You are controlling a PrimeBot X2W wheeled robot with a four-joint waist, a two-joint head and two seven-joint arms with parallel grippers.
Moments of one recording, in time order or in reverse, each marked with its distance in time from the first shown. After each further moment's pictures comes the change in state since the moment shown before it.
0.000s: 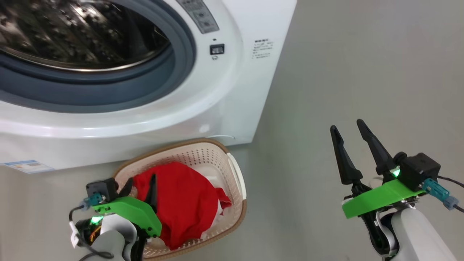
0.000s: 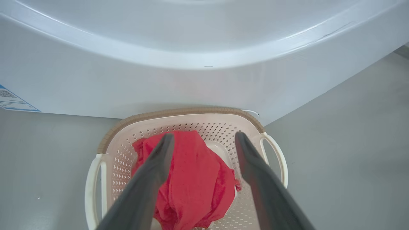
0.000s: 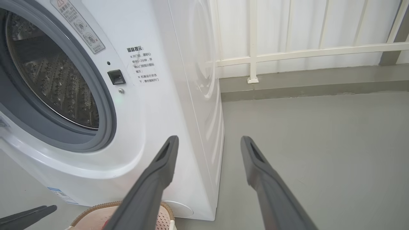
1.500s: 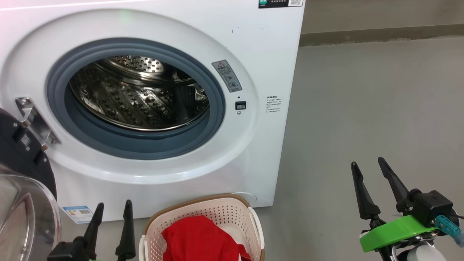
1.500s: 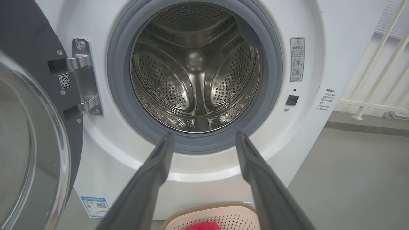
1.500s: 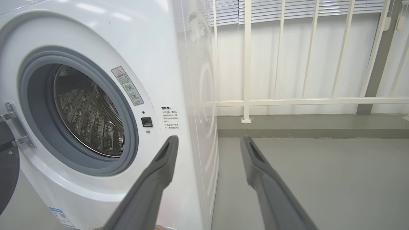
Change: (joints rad) left arm 0.574 -0.003 0.297 -0.867 0.312 -0.006 -0.001; right arm 0.196 0.010 -0.116 -0.036 -0.102 0.000 0.000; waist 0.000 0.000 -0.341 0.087
